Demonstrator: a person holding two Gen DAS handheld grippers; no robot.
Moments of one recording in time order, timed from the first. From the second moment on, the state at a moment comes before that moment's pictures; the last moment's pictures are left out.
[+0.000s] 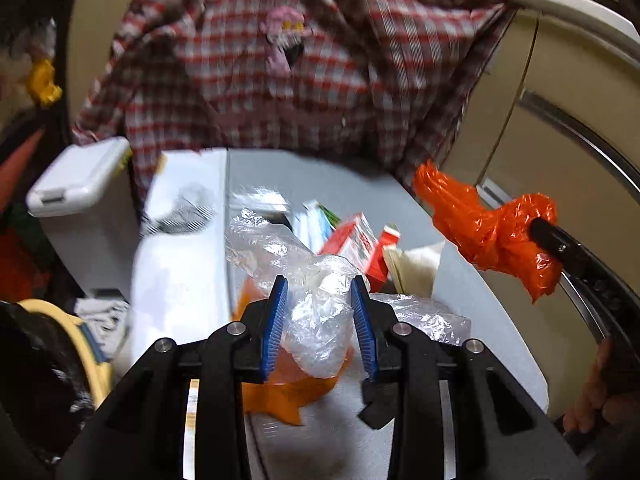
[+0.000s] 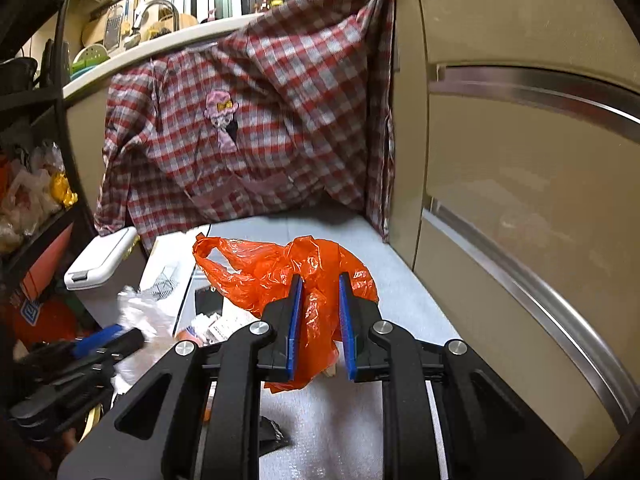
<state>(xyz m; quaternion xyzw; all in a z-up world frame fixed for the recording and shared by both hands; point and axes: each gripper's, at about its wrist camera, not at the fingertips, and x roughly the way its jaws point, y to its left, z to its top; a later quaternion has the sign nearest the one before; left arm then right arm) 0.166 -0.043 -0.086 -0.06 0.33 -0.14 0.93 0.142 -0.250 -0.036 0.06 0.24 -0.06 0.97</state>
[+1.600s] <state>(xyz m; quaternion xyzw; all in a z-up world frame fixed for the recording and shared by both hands) 0.050 0.262 -0.054 -0.08 0.31 0.21 0.92 0.116 0.102 -0.052 -0.04 0.31 0.30 0.90</state>
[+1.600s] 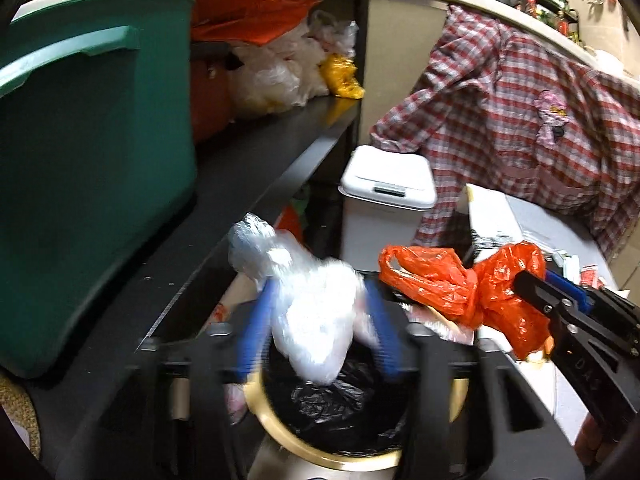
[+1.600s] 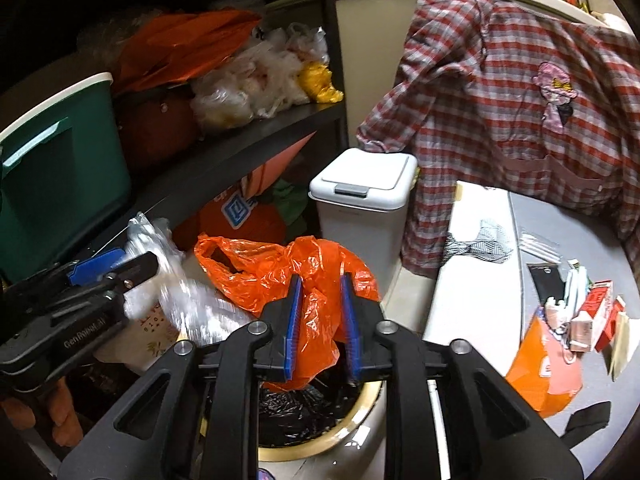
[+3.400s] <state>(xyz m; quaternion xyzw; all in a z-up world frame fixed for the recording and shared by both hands) 0.120 0.047 -0.041 -0.02 0.24 0.04 0.97 0.172 -0.251 -0.087 0.04 0.30 -0.02 0.95</state>
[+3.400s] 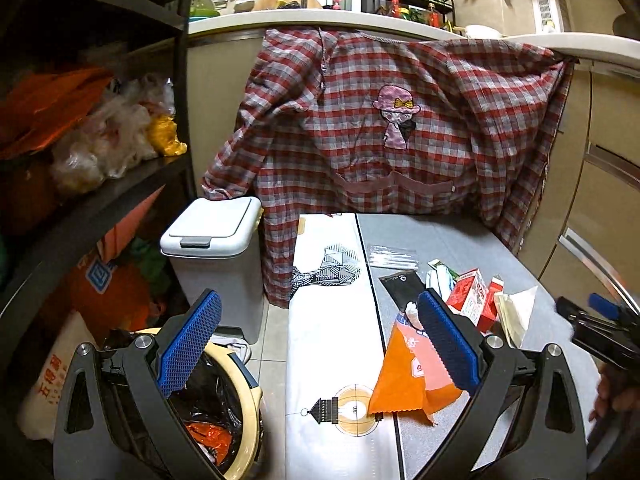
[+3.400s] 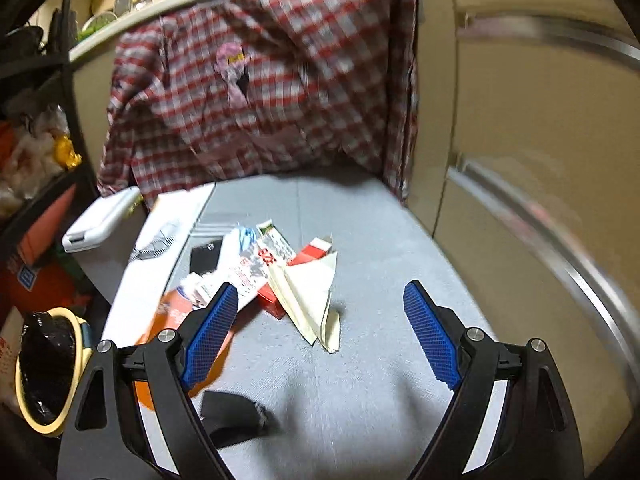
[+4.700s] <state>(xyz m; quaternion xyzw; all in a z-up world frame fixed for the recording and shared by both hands) 0.138 0.043 -0.059 0.00 0.26 0.04 0.96 0.170 -0.237 -0.032 0.04 0.28 0.05 0.96</state>
